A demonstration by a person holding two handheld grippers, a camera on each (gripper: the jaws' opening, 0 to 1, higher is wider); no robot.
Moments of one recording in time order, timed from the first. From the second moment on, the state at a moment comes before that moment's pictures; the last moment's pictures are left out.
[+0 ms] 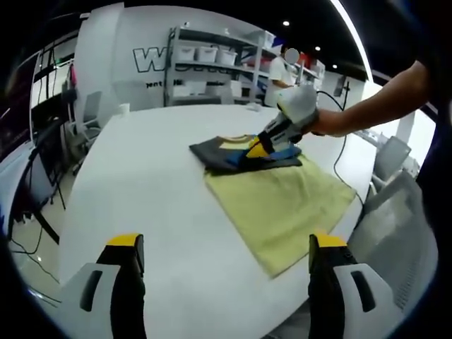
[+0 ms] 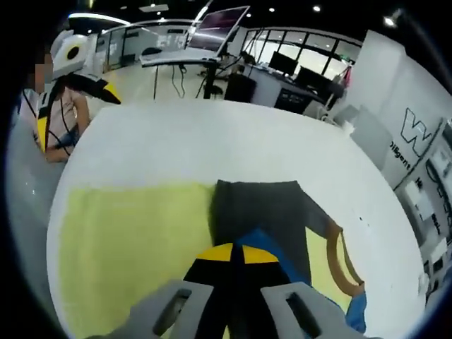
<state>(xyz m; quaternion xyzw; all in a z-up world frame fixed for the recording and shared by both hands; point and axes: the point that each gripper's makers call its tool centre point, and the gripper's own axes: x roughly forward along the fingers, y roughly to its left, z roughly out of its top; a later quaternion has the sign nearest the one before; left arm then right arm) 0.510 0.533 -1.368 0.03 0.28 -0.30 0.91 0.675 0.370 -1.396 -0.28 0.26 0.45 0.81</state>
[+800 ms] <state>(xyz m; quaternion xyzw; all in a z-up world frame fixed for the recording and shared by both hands) 0.510 0.532 -1.369 0.02 0.28 -0.30 0.91 0.636 0.388 -1.424 -0.23 0.31 0.48 0.79</state>
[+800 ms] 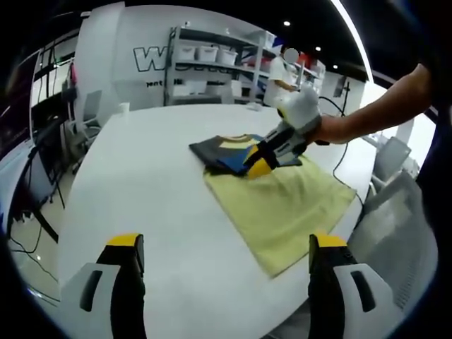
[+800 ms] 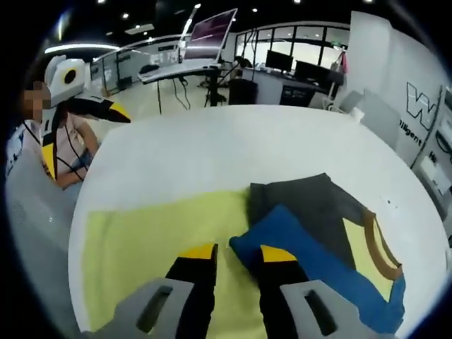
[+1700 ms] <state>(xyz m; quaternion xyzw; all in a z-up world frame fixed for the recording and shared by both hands) 0.509 0.528 -1.371 0.02 0.29 -0.31 0.91 0.655 0.370 -1.428 -0.19 0.32 0.43 0.82</state>
